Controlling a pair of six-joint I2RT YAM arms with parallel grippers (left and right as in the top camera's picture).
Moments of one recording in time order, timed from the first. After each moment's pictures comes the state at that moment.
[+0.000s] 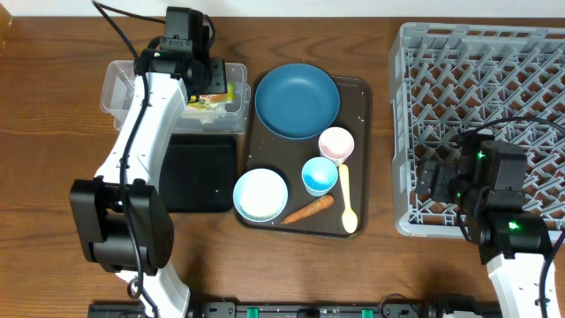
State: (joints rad) left arm -0.10 1.89 1.65 -0.80 0.03 -0.15; right arm -0.03 0.96 0.77 -0.67 -0.03 0.11
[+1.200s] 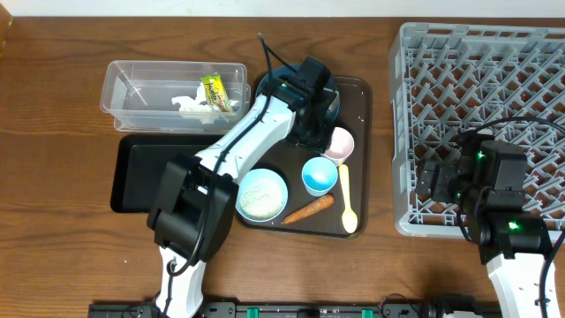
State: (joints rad) left arm -0.55 2.07 1.65 -0.86 0.30 -0.16; right arm -0.03 0.96 0.77 -0.67 -0.03 0.11
